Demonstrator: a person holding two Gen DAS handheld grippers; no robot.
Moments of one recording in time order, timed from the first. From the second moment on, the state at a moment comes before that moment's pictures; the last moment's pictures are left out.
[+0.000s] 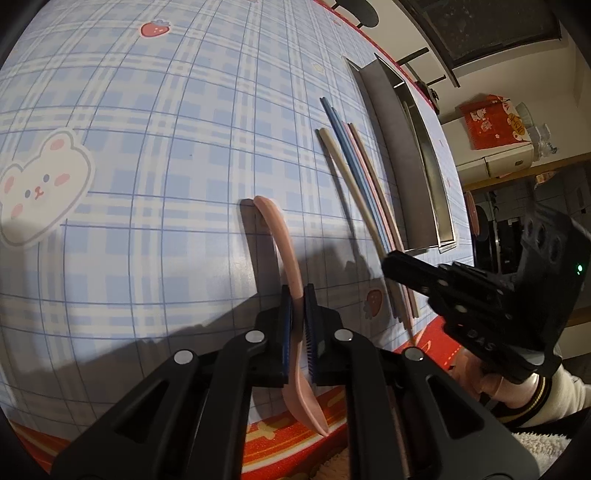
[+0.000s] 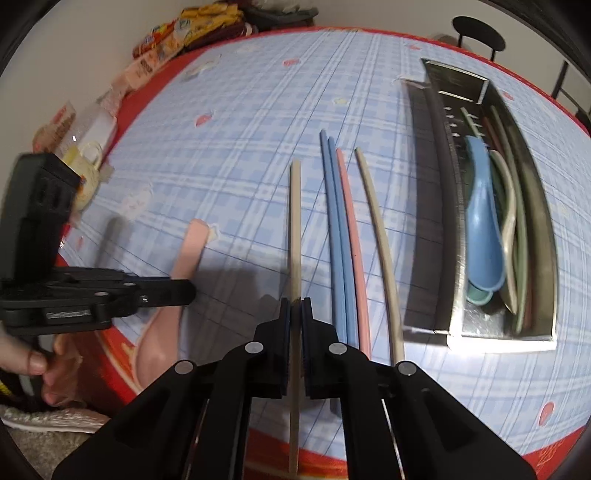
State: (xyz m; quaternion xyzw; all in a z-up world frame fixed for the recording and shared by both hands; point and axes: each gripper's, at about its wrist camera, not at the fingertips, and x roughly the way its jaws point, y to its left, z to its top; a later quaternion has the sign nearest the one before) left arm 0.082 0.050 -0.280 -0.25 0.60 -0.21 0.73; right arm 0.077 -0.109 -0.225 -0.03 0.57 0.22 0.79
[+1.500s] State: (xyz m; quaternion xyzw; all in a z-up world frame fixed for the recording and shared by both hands) left arm 0.179 -0.071 -0.197 -0.20 0.54 -0.30 0.76; right arm 0.125 -0.251 -0.145 0.10 0.44 0.13 0.88
